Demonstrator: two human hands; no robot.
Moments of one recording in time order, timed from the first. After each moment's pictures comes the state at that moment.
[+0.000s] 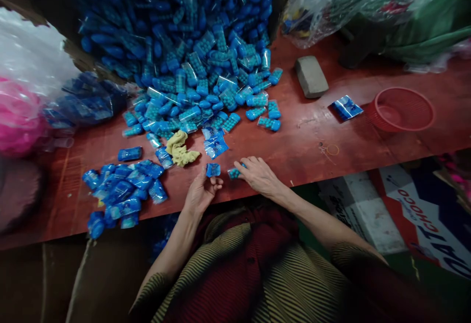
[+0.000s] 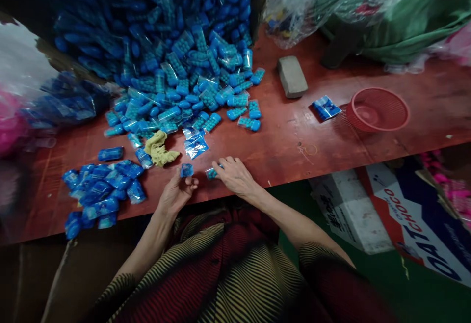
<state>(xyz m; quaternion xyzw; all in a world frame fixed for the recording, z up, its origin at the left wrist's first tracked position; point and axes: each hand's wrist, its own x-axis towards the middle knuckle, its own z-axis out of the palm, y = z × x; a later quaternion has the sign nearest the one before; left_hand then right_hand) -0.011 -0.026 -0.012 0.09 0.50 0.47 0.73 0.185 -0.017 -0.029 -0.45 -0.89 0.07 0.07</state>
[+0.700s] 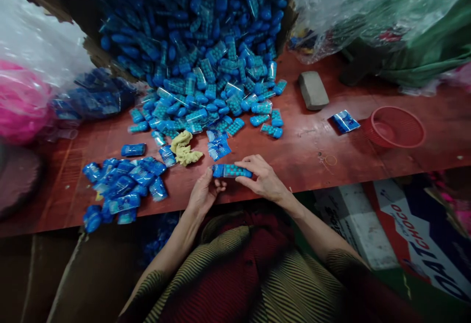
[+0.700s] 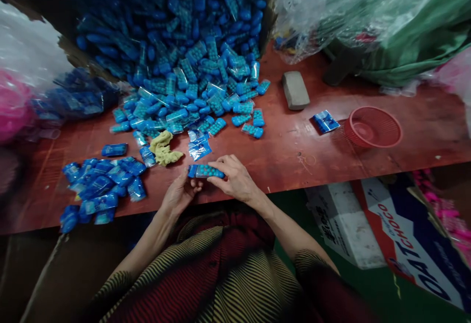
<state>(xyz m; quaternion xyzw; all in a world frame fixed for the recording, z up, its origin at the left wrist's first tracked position) -0.004 -0.032 -0.015 0.12 0.50 0.48 0.71 0.185 -0.015 0.013 -0.41 -0.79 0.27 0.36</state>
